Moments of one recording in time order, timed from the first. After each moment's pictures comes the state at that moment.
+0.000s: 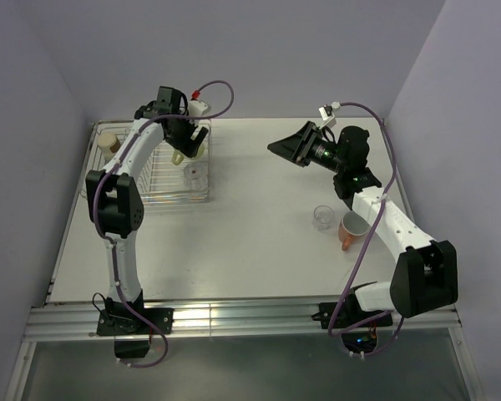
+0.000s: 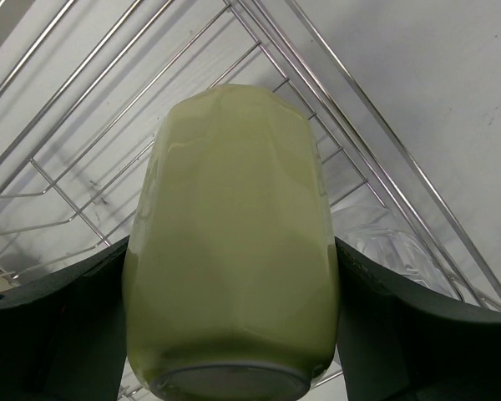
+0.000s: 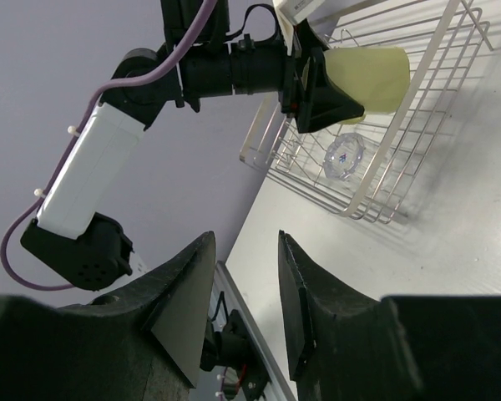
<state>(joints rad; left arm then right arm) -0.23 2.13 2.02 -0.83 0.14 0.43 0.23 1.33 0.99 0.32 -0.70 0.97</state>
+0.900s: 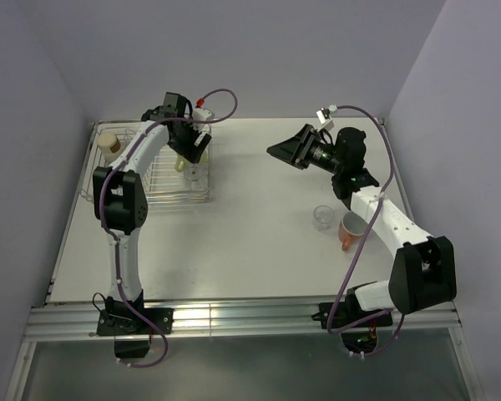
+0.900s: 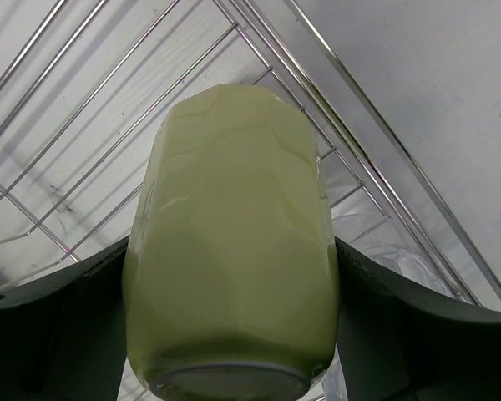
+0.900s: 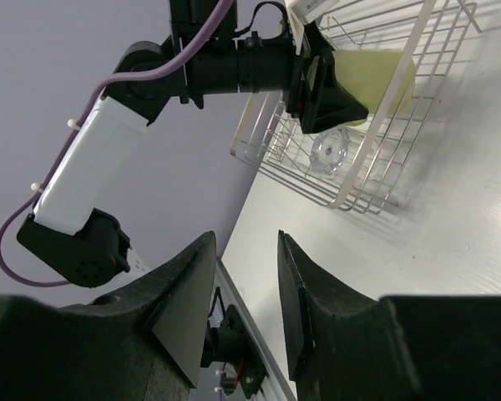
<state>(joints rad) -0.24 2.18 2.02 -0.85 0.14 0.43 0.23 1.35 0.97 0.31 -0.70 0.96</state>
